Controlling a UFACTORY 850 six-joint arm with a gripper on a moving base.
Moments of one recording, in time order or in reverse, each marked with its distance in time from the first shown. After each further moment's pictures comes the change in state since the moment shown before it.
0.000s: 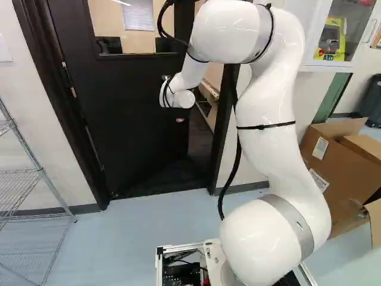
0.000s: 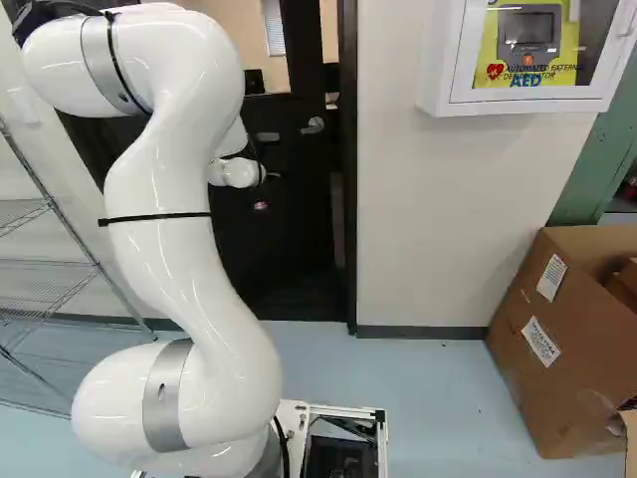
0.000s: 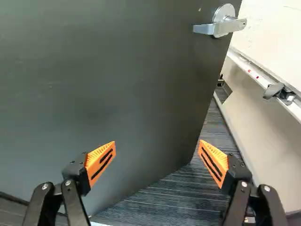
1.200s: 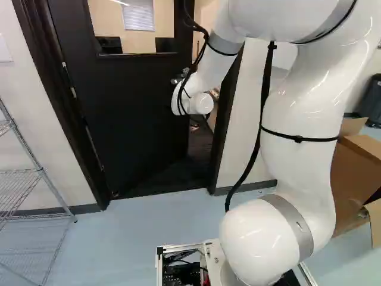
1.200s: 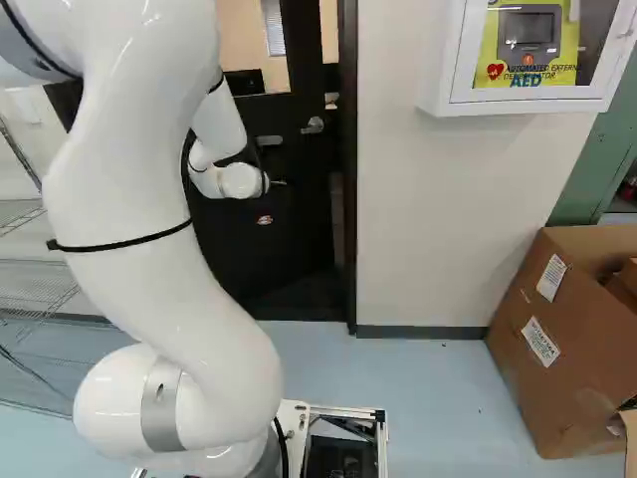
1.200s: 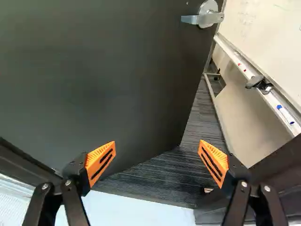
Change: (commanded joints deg) arm -3.5 15.9 19.4 -7.7 0.0 0.0
